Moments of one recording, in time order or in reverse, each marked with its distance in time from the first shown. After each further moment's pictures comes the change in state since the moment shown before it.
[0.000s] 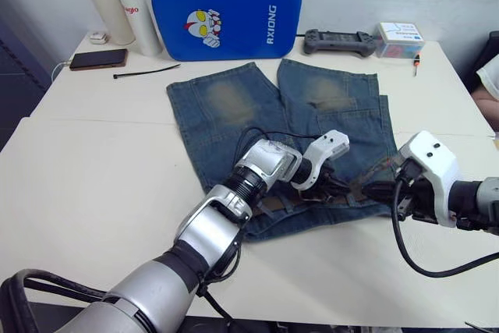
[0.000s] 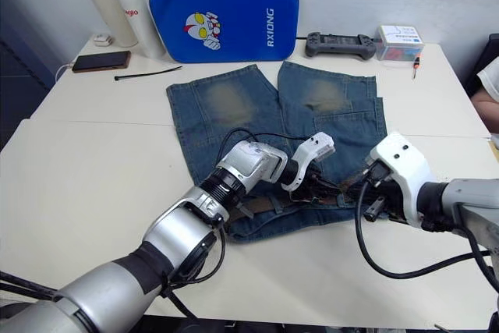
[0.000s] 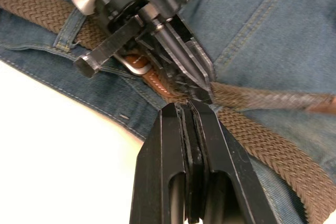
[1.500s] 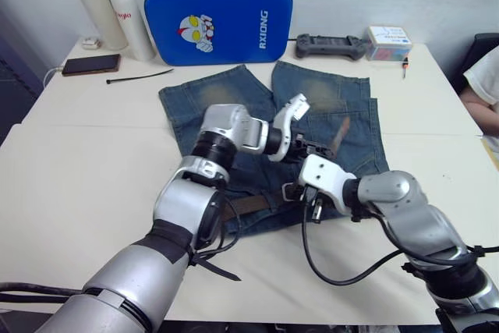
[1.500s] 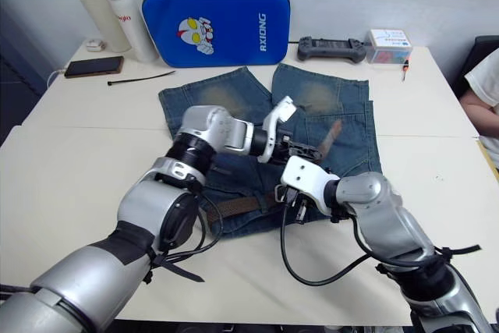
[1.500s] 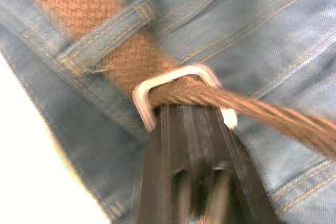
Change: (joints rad) left arm -0.065 0.136 0.408 -0.024 -0.209 0.410 0.055; right arm -0.135 0.291 0.632 0.250 -0.618 -0.491 0.197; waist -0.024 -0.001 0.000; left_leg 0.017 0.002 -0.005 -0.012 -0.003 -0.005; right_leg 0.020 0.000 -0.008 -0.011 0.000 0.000
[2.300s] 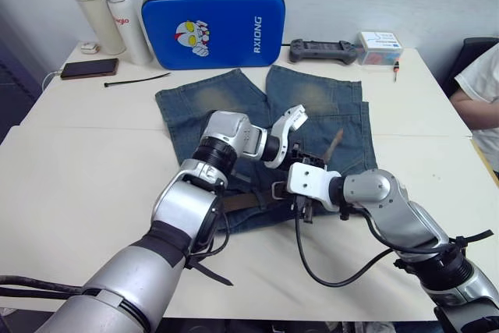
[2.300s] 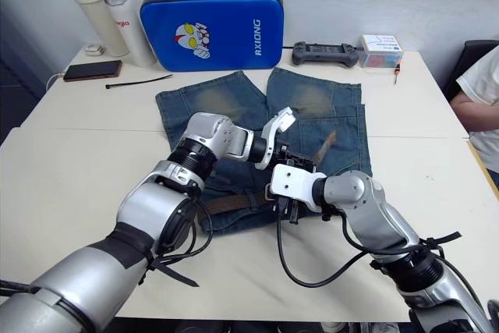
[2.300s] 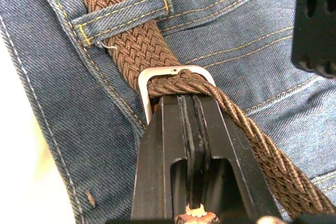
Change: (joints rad) left arm -0.131 -0.030 -0.139 0.267 0.046 -0.193 -0.020; right arm -0.012 0.006 0.181 0.180 -0.143 -0.462 -0.029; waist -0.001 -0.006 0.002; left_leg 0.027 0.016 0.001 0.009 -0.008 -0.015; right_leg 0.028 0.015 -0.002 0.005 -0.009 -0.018
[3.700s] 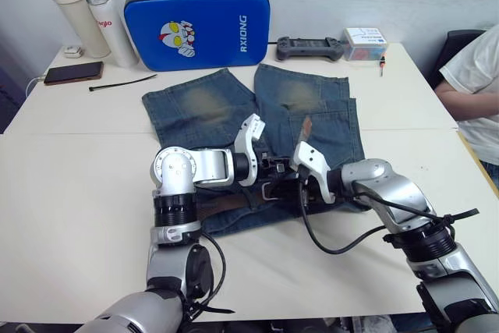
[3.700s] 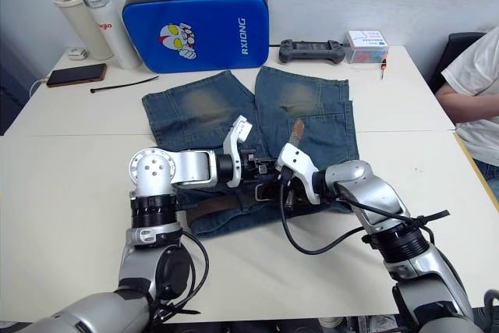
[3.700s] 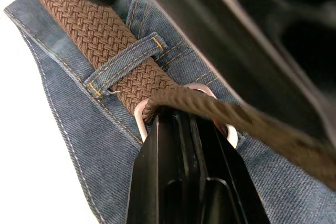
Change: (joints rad) left arm 0.482 0.020 0.306 -0.861 -0.488 0.467 0.687; right arm -0.098 0.088 -0.076 0.248 0.369 0.124 0.044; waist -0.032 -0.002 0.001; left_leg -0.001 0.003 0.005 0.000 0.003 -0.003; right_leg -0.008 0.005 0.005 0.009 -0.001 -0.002
